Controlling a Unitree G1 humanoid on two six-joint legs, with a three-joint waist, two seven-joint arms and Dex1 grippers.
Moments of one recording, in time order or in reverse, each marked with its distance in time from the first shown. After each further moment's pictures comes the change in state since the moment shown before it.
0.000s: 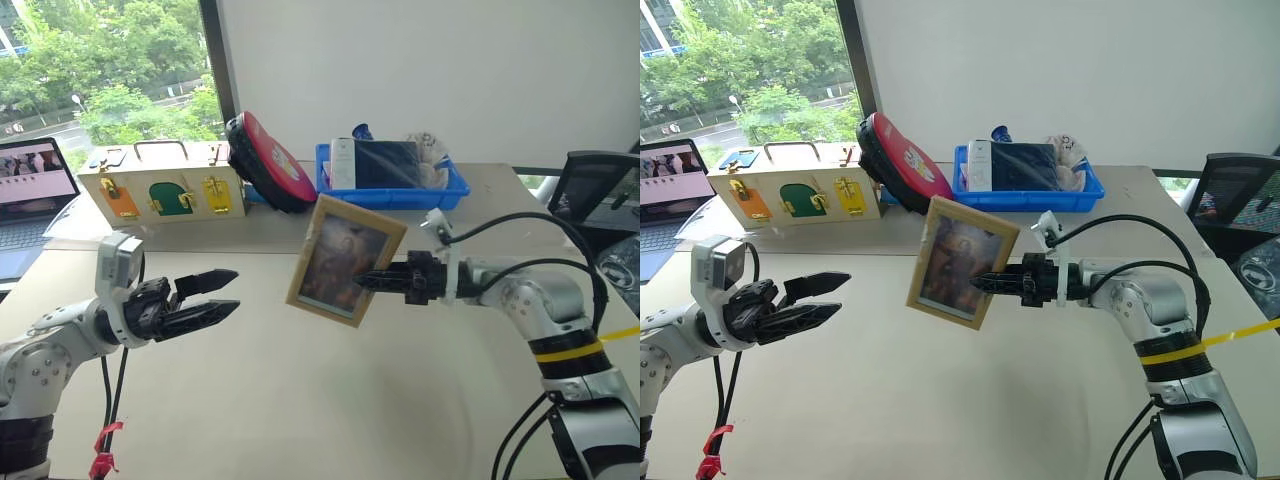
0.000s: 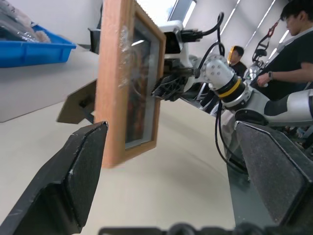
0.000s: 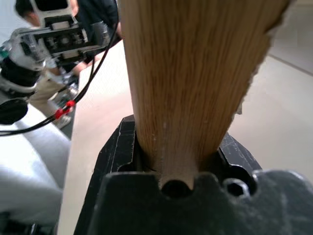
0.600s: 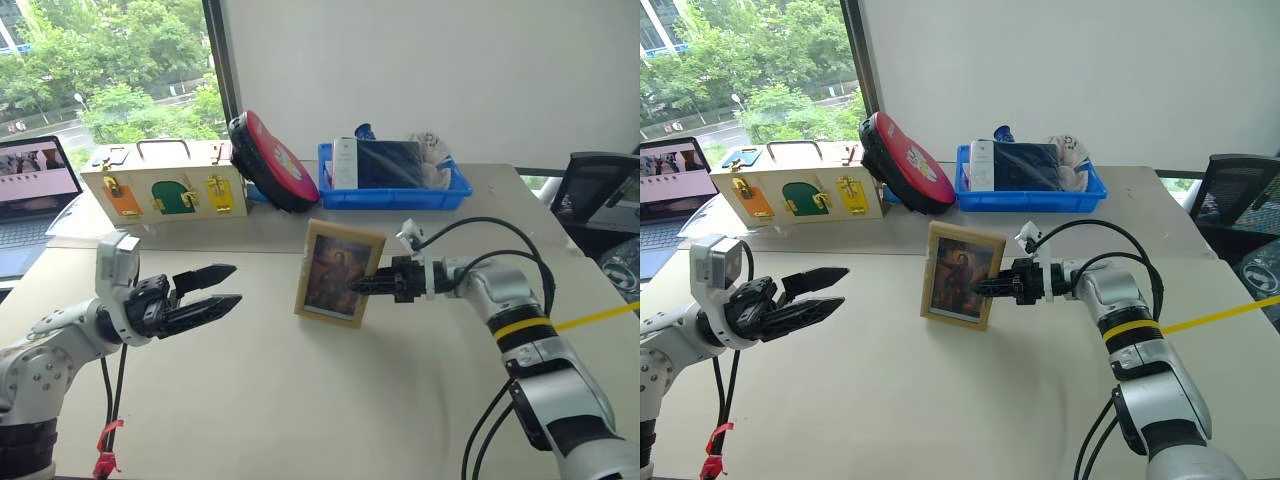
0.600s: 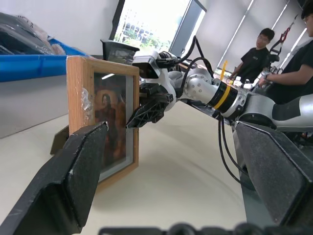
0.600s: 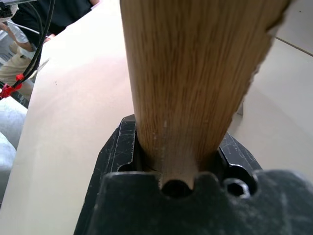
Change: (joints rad) left arm -0.023 -0.042 0.027 -0.014 -0.019 -0.002 0.049; right arm -0.166 0.148 0.050 0.505 -0.362 -0.258 0.189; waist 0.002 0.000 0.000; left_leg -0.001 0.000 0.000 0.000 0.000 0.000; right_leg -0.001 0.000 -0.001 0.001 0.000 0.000
